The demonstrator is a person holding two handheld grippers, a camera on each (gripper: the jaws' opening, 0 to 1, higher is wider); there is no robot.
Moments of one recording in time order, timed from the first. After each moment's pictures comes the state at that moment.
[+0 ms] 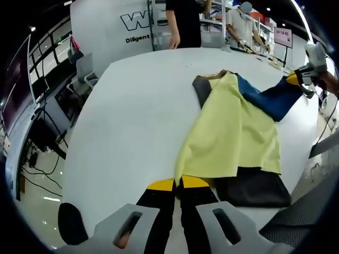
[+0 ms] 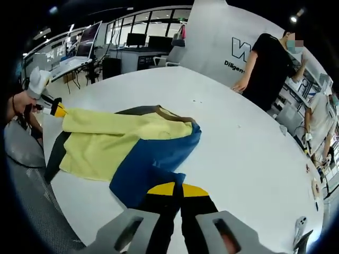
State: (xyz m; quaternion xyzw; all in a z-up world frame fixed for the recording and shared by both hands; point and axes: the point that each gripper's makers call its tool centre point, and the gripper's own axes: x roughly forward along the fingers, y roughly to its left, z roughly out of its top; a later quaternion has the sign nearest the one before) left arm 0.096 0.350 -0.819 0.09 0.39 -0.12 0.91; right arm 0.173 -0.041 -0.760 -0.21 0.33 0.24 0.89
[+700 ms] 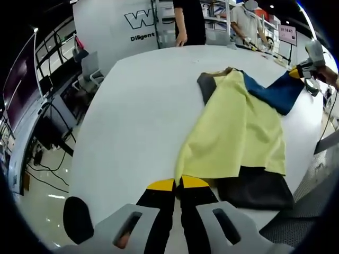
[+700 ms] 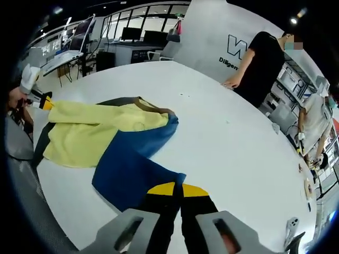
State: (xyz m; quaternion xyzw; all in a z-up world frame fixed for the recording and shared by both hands) left arm 0.086 0.366 -0.819 0.10 0.40 -0.09 0.91; right arm 0.195 -0.077 -0.761 -0.24 0.34 0.21 0.89
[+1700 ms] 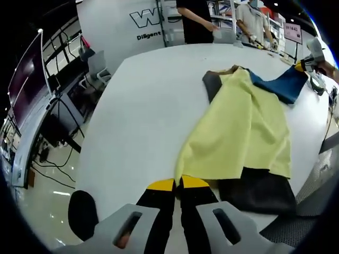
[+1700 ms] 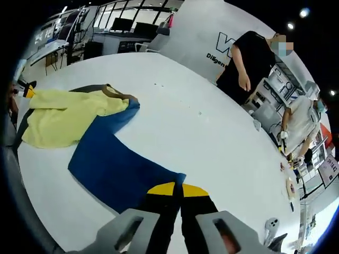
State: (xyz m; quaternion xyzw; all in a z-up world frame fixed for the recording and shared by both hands) left arm 0.081 0.386 -0.821 0.11 0.40 -0.06 0.91; right arm 0.225 -0.148 -0.754 -0.29 0.34 0.14 0.88
